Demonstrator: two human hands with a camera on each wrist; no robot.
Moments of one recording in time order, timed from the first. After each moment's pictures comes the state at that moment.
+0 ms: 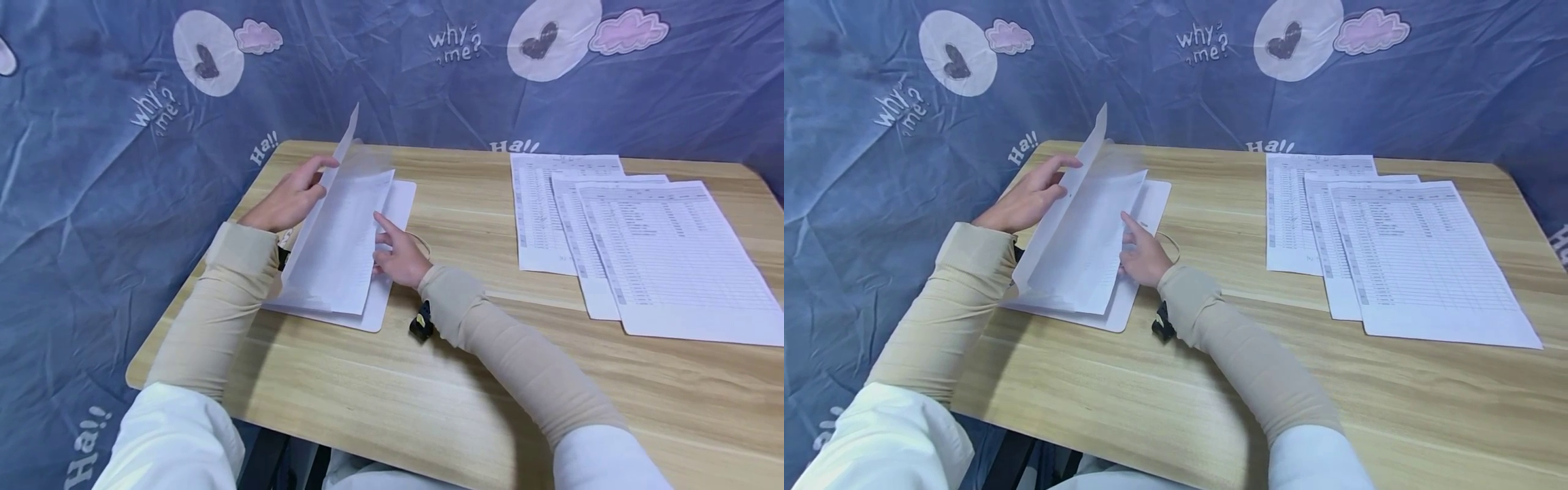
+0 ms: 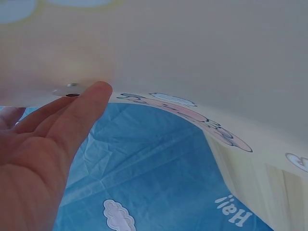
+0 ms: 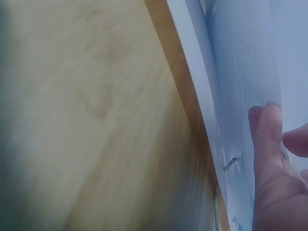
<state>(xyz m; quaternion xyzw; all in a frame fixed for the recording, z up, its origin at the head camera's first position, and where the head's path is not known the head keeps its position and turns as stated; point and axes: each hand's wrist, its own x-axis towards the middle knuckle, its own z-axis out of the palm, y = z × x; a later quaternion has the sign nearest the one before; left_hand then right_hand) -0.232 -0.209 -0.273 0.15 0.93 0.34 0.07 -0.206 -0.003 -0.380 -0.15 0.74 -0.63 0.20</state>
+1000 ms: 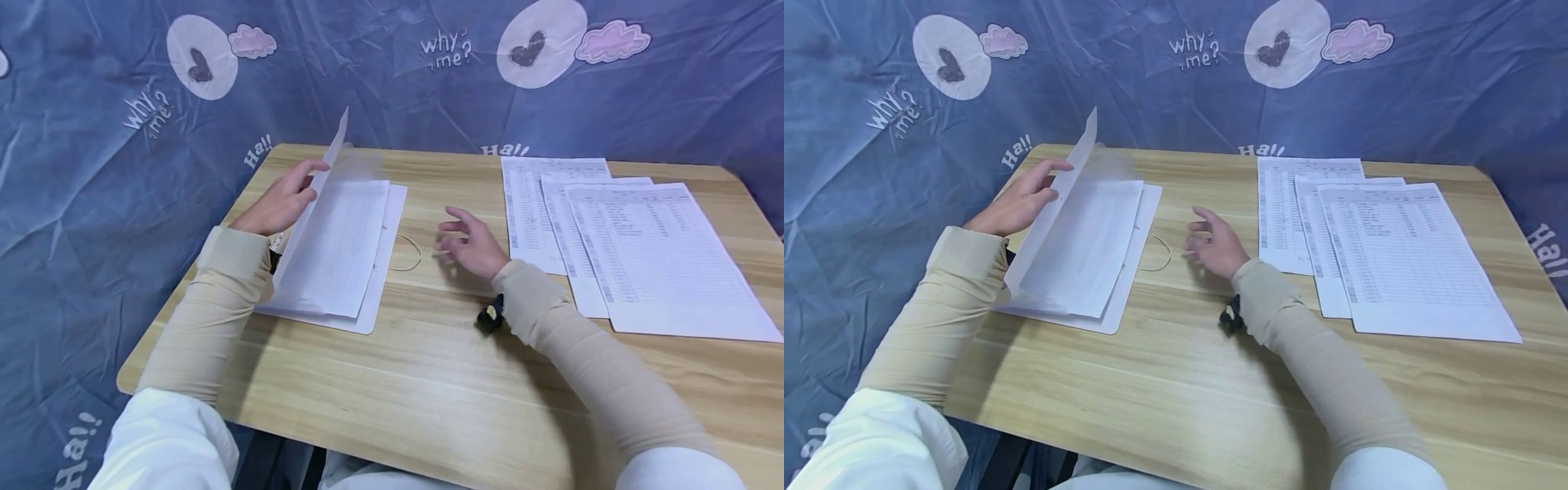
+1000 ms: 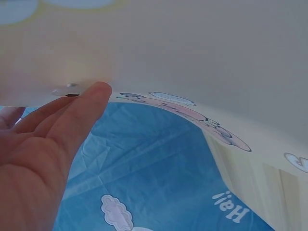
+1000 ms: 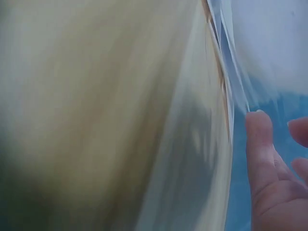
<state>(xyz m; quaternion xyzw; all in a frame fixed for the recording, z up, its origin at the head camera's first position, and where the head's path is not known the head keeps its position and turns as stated) -0.229 -0.214 -0.272 0.15 0.93 0.33 0.06 -0.218 0.113 -0.374 -0.12 0.77 -0.61 0.13</state>
